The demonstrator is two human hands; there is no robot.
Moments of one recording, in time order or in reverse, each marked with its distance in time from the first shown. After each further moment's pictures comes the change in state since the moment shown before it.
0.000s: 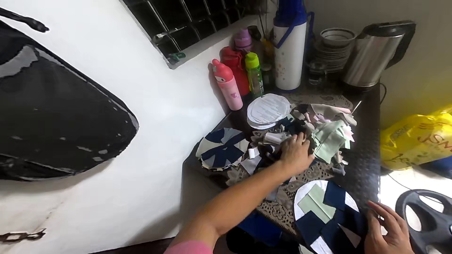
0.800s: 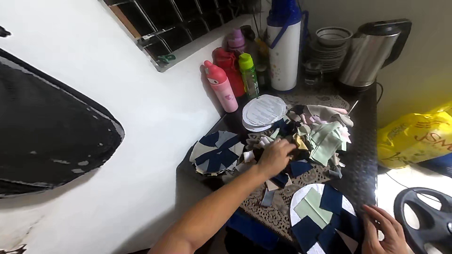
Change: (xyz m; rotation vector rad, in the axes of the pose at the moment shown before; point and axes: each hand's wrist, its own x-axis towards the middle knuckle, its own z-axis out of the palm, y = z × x) left_hand -0.020 -0.055 0.000 -0.053 0.255 0.247; right_hand -0.001 0.002 -0.001 -0.026 -0.022 0.004
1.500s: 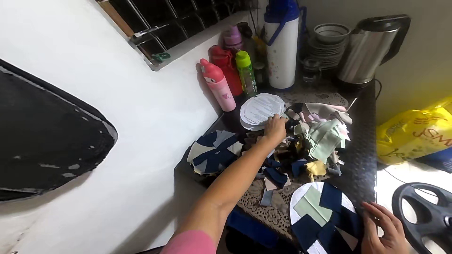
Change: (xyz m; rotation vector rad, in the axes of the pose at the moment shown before) left_hand 0.092 -0.024 -0.009 0.104 -0.078 -0.444; right_hand 0.000 -0.001 -0.001 -0.019 -0.005 0.011
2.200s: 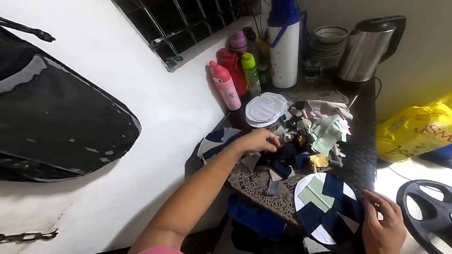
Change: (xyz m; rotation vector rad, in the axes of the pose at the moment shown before) left_hand -0.107 -0.046 -0.080 -0.475 -0.466 0.171; right_hand -0.003 -0.002 0.000 0.015 0.025 -0.010
